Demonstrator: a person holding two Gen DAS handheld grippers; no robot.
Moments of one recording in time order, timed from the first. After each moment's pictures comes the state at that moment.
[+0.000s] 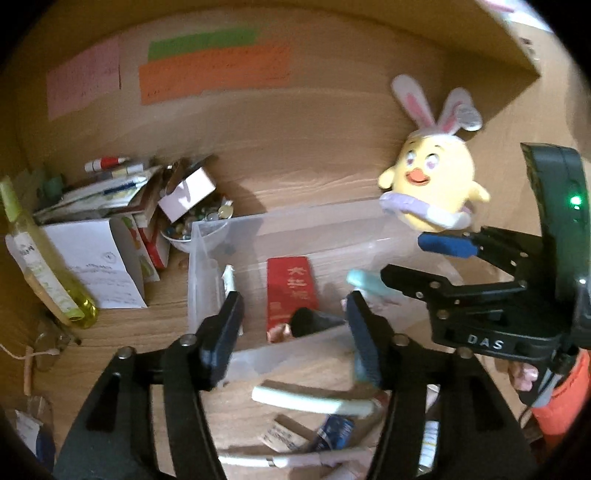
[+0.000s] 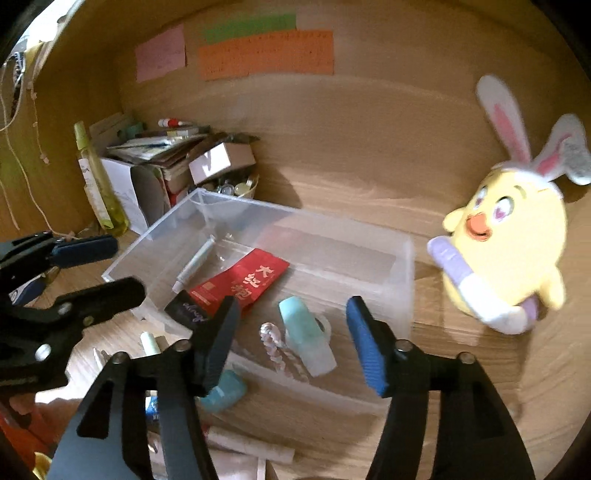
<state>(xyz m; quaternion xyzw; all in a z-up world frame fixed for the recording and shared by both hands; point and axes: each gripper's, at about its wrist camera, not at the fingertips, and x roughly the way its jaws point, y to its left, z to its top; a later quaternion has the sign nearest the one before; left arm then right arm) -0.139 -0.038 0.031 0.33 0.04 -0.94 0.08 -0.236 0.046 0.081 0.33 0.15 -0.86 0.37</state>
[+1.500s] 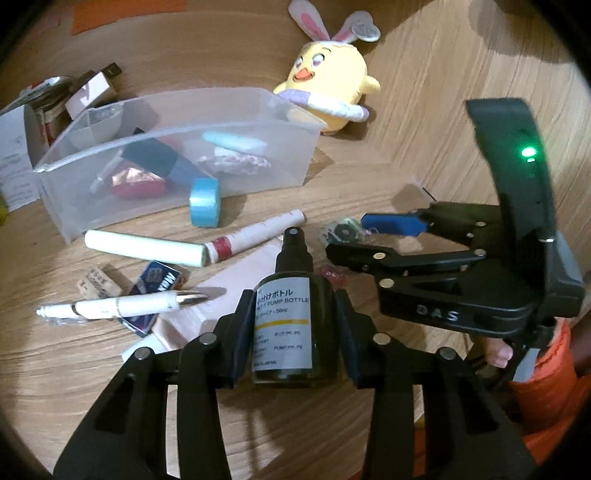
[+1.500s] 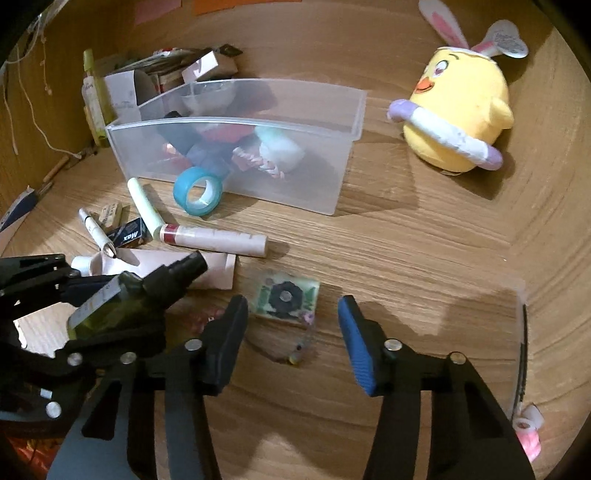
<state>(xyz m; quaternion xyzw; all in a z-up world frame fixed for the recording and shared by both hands) -0.081 0.064 -0.064 0.39 0.09 -0.92 -0.05 -0.179 0.131 -0.001 0.41 0.17 -0.83 0.33</state>
